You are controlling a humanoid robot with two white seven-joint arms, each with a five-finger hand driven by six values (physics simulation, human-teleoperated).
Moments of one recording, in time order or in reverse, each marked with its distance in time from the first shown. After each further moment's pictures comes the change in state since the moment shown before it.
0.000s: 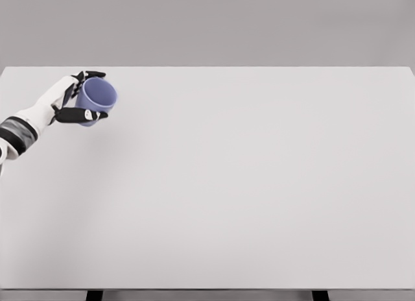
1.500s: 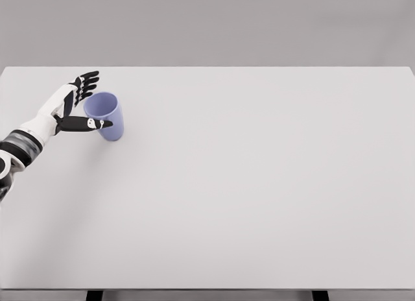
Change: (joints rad) left arm 0.117 -0.090 0.133 0.002 0.045 -0.028 0.003; right arm 0.000 0.000 0.000 0.000 0.000 0.000 0.000
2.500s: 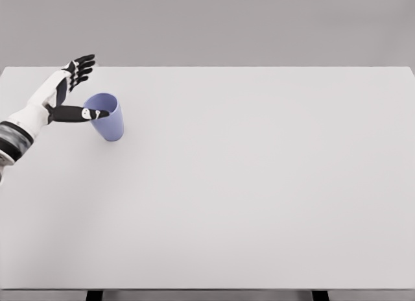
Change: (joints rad) left arm 0.009 0.045 0.037 -0.089 -0.001 -0.040 0.000; right arm 0.000 0.000 0.000 0.000 0.000 0.000 0.000
